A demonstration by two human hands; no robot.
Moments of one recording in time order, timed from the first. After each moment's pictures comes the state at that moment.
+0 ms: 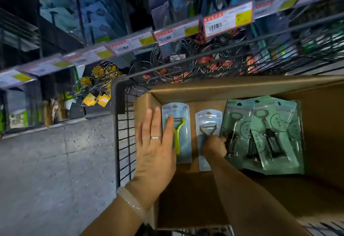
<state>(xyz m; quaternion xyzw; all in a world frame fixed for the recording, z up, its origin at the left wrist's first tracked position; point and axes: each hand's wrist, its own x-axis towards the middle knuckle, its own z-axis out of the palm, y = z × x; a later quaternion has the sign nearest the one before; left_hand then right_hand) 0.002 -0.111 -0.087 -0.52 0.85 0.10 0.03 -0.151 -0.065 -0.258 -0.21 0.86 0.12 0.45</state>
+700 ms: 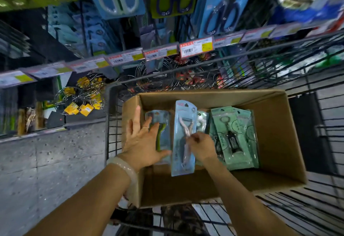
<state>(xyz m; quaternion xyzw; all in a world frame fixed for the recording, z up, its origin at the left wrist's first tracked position) -0.011 -0.129 -0.050 -0.48 0.81 0.23 0.24 -0.178 -0.056 -0.117 -0.30 0.82 -0.14 0.46</state>
